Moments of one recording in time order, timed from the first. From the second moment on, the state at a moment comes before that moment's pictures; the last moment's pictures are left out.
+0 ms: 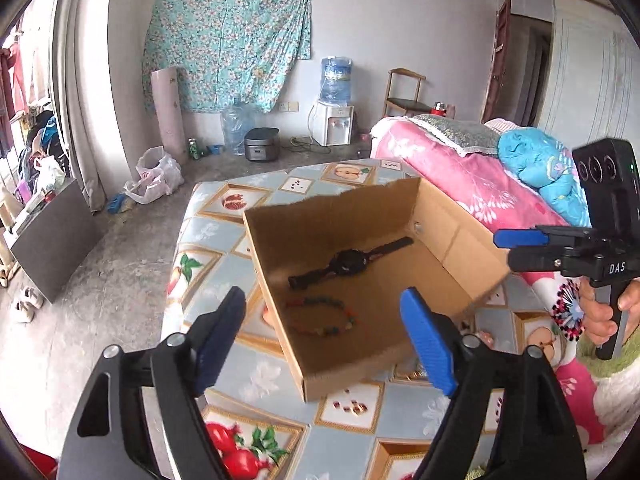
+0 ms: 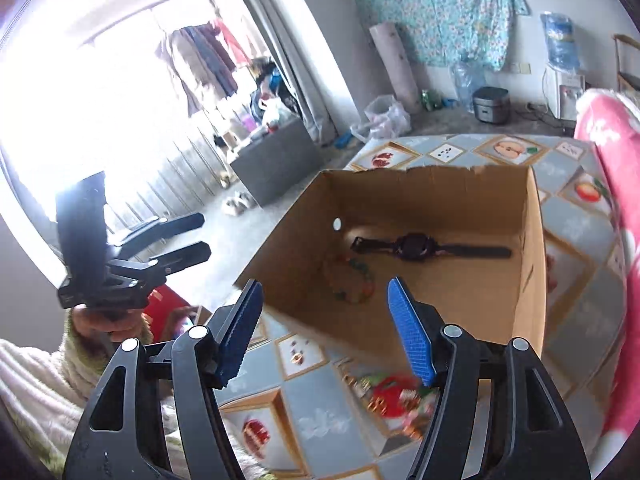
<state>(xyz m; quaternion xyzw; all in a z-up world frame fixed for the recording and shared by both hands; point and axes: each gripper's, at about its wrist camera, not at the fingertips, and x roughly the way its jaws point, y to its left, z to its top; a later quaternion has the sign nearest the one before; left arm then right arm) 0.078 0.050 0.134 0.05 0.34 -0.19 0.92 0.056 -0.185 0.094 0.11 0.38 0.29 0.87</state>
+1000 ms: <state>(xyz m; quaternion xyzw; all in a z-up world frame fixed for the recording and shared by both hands) 0.020 0.046 -0.040 0.10 0.49 -0.11 0.86 -0.040 -0.137 -0.019 -0.04 0.49 0.13 0.86</state>
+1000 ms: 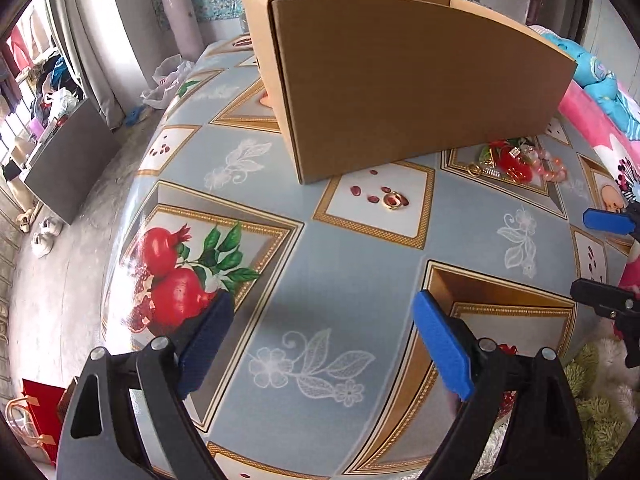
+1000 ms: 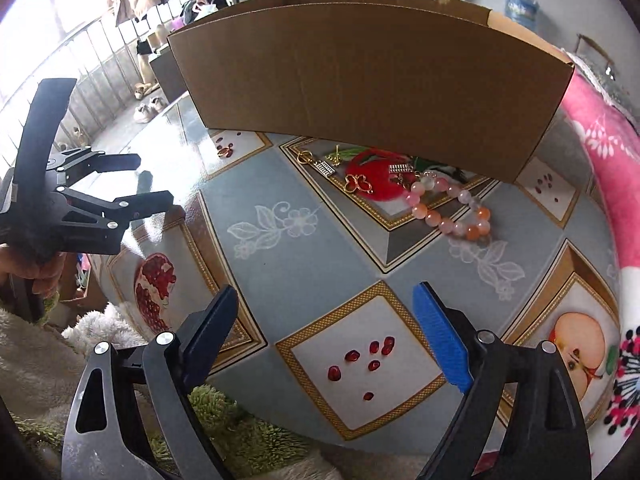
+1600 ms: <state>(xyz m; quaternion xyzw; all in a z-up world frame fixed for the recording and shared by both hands) 0.022 0.056 -0.042 0.07 0.48 -0.11 0.86 -0.035 -0.134 -0.037 -0.07 0.51 0.11 0.85</state>
